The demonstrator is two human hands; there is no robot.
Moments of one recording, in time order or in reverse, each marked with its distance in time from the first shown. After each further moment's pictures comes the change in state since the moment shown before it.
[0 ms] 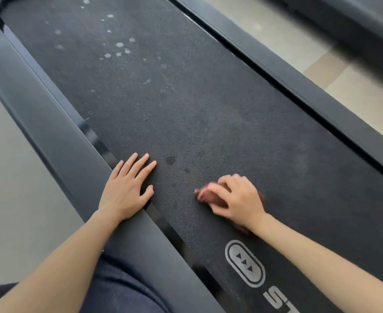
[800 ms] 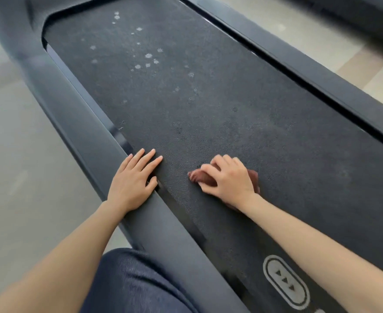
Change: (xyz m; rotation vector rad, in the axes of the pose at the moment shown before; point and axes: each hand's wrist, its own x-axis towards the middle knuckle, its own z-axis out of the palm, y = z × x) left_hand 0.015 -0.067 -0.016 0.042 0.003 -0.042; right_hand 0.111 -0.044 0.035 -0.033 0.058 0.037
